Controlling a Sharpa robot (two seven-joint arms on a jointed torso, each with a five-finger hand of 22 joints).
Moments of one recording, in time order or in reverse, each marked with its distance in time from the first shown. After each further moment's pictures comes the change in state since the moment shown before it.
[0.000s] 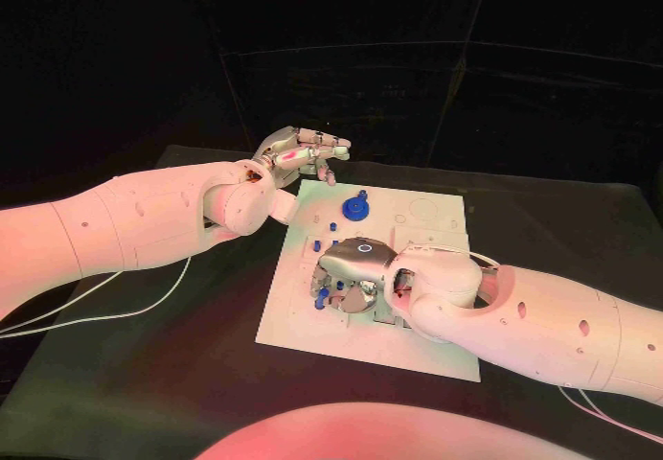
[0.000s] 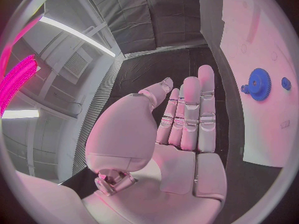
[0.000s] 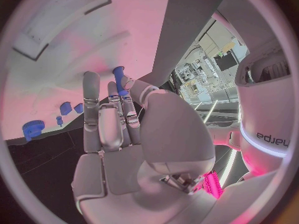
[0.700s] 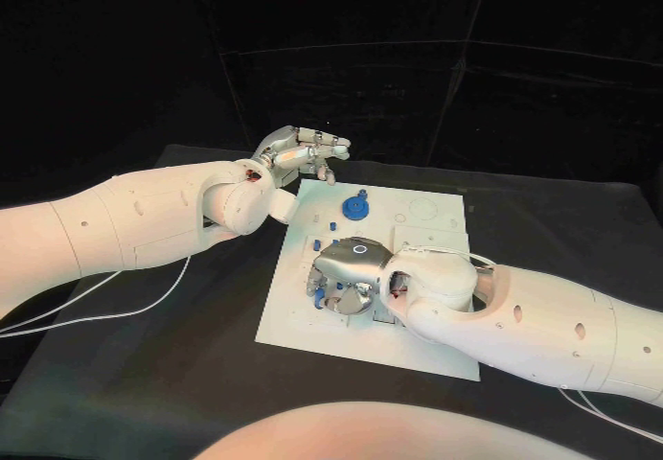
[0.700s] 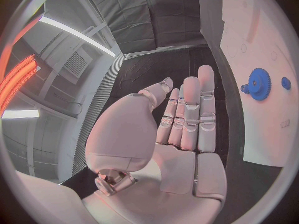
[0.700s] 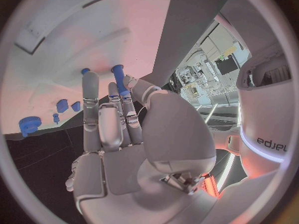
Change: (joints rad) left arm 0.000 -0.001 0.000 0.000 0.000 0.000 0.000; left_hand 0.000 0.000 0.000 0.000 0.000 0.000 0.000 0.000 0.000 0.000 0.000 0.000 0.000 0.000 0.000 0.000 0.000 0.000 0.000 0.000 0.000 0.000; right arm -0.001 0.011 -0.002 0.009 -0.042 -0.001 -0.018; right_hand -0.064 -0.040 -0.054 0.012 0.064 -0.038 0.019 -0.019 -0.003 -0.047 0.011 -0.035 -0.007 0.000 0.008 -0.001 -0.004 0.000 -0.013 0.013 0.000 0.001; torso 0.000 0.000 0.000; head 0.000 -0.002
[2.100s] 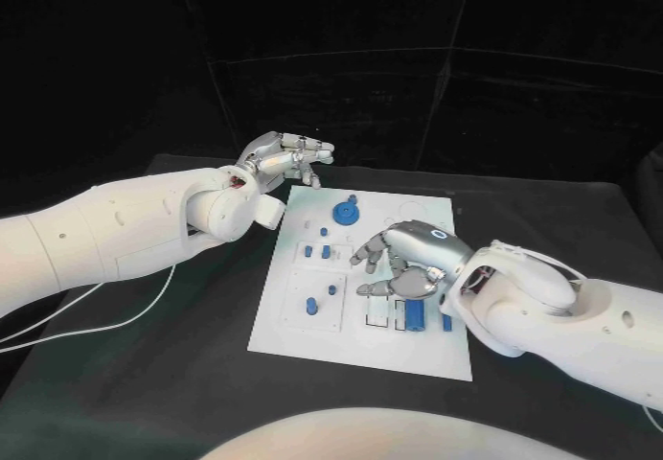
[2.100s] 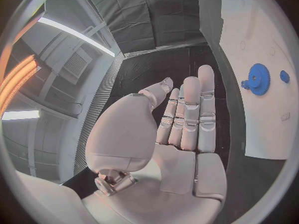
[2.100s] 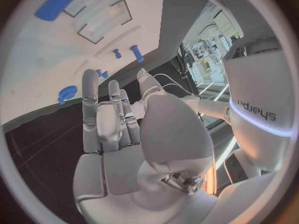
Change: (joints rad) left arm 0.000 -0.019 0.000 -0.001 0.000 0.000 -0.002; left_hand 0.000 0.000 0.000 0.000 0.000 0.000 0.000 0.000 0.000 0.000 0.000 0.007 0.000 0.000 0.000 0.000 -0.003 0.000 0.000 0.000 -0.007 -0.003; right arm 0.028 -0.373 0.009 0.214 0.242 -0.279 0.019; right_hand 0.005 0.037 -0.476 0.153 0.099 -0.109 -0.009 0.035 0.011 0.068 -0.019 0.226 0.069 0.002 0.000 -0.008 -0.050 0.000 0.023 0.000 -0.059 -0.053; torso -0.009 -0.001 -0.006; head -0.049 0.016
